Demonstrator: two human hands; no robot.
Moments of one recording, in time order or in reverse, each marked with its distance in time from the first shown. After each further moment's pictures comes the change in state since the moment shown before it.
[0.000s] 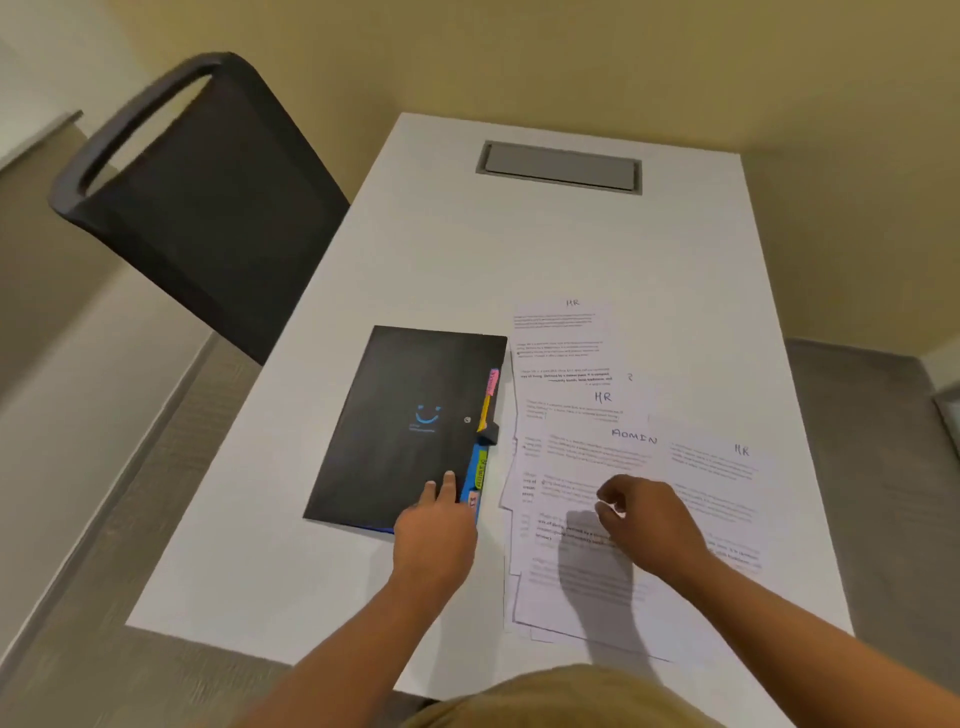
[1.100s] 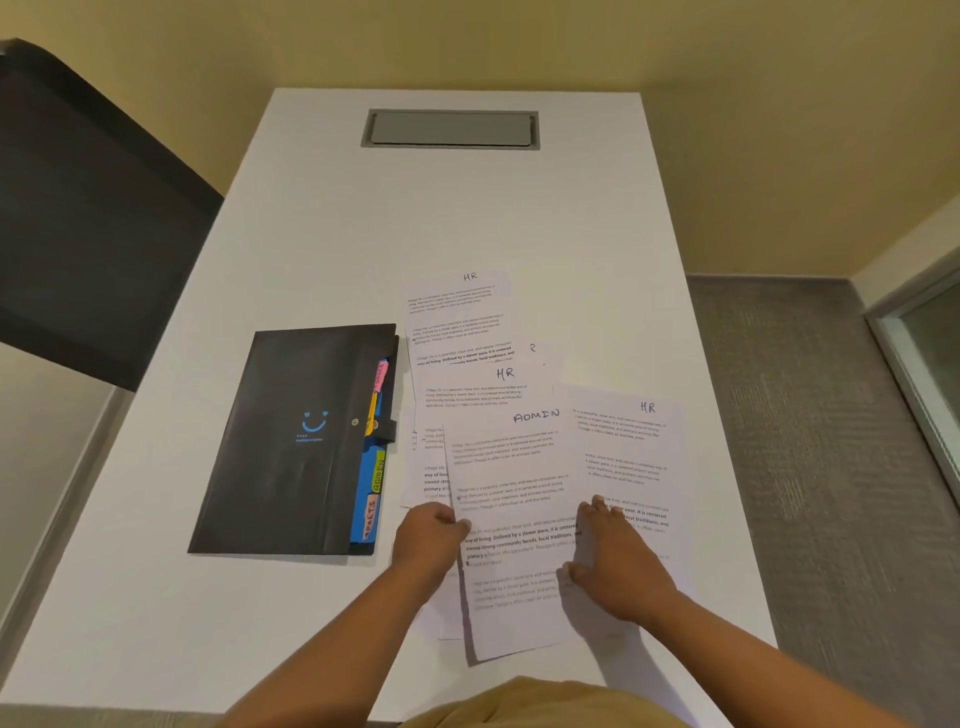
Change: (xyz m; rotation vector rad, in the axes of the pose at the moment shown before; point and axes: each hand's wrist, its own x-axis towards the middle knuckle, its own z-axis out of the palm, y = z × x) left_hand 0.042 0.113 0.039 -1.065 -0.197 -0.422; right_hand -0.028 0.124 0.029 0.092 -0.274 0.106
